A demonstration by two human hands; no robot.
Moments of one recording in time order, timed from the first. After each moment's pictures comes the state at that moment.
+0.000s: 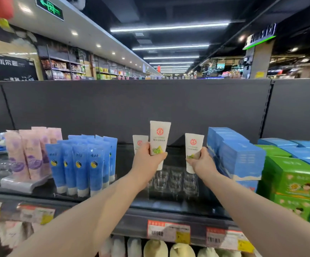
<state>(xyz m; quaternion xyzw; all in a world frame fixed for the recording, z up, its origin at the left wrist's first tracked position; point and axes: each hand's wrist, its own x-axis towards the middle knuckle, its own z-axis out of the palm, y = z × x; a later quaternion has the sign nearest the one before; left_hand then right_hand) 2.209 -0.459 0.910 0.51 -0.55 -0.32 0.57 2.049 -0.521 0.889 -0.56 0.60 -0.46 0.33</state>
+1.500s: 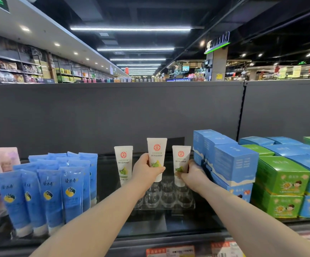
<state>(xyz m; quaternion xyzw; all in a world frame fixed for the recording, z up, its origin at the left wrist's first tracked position) 2.206 -0.526 0.889 0.53 -0.60 -0.37 0.48 2.052 -0.527 0.884 -0.57 0.69 -0.34 0.28</state>
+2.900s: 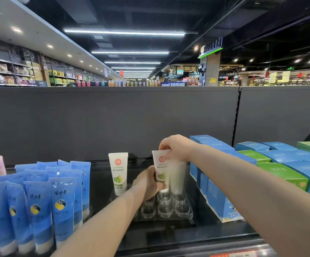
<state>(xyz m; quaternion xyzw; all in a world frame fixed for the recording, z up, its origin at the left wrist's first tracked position) 2.197 -0.556 0.874 0.58 -0.71 -0.30 0.27 2.067 -0.549 0.980 -0.82 0.57 -0.11 0.03</state>
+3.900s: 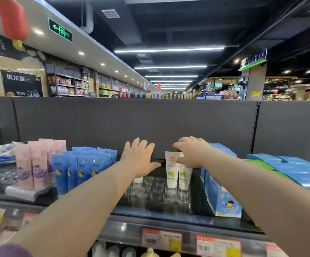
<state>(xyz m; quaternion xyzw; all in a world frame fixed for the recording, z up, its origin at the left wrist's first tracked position) 2.228 -0.461 0.962 0.67 -0.72 0.18 0.07 2.045 -0.492 0.993 -0.85 0.50 -0.03 -0.17</state>
